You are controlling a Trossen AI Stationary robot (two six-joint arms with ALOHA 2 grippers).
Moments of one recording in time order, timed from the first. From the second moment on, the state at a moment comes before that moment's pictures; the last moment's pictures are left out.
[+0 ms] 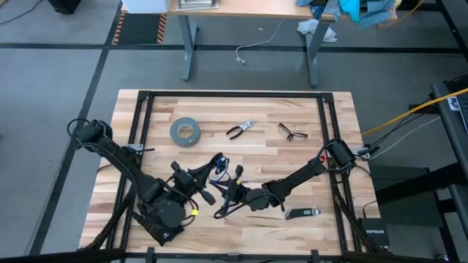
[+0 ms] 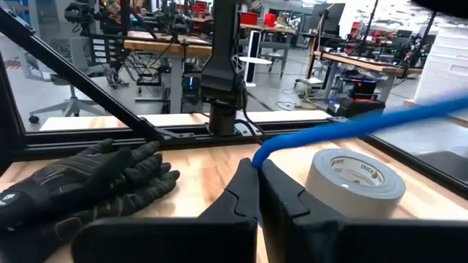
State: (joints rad) left arm -0.69 1.60 1.13 0.09 -1.57 -0.55; right arm 0.46 2.08 1.21 0.81 0.80 -0.03
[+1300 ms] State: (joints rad) left arm -0.78 1.61 1.13 0.04 -1.57 -0.26; right arm 0.51 1.88 1.48 -0.37 0.33 0.14
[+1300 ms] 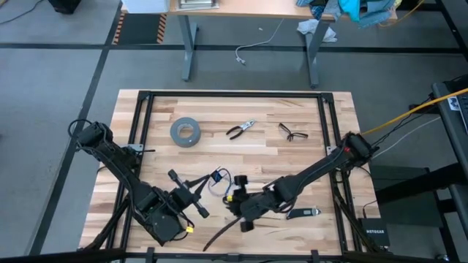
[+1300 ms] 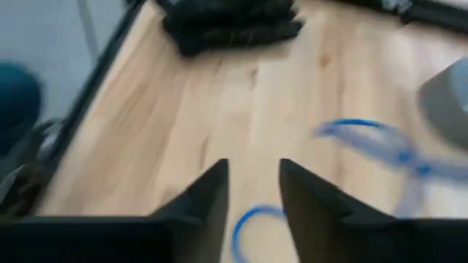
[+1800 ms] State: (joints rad) left arm -0.79 1.61 1.13 0.04 -1.57 -0.29; right arm 0.57 1.70 1.48 -0.42 0.62 0.04
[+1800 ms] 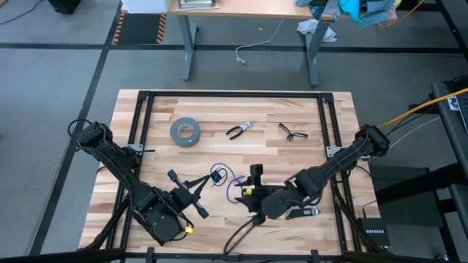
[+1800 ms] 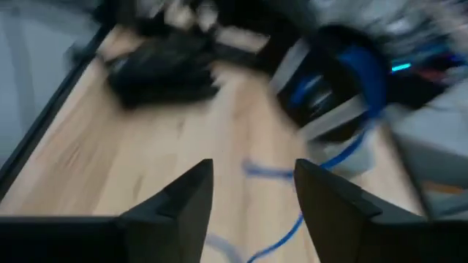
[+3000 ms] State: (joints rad) left arm -0.76 1.61 1.13 0.04 -1.57 -0.47; right arm 0.55 1.84 1.45 0.00 0.91 -0.10
